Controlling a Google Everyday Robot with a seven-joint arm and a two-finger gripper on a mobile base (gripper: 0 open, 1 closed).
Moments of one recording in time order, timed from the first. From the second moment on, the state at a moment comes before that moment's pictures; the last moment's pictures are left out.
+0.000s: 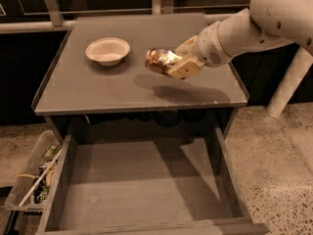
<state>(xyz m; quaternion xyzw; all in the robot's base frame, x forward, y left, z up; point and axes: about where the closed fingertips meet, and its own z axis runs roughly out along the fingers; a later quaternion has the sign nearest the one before) 0.619 -0.077 0.907 -0.57 0.70 0.14 0.40</state>
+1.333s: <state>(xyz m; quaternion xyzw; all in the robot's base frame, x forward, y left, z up) 0.650 -0.126 0.851 -0.50 0.72 0.11 0.47</state>
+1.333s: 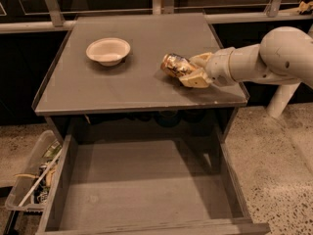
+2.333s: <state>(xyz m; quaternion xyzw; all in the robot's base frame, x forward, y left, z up) 0.650 -0.126 0.851 -0.50 0.72 0.11 0.47</state>
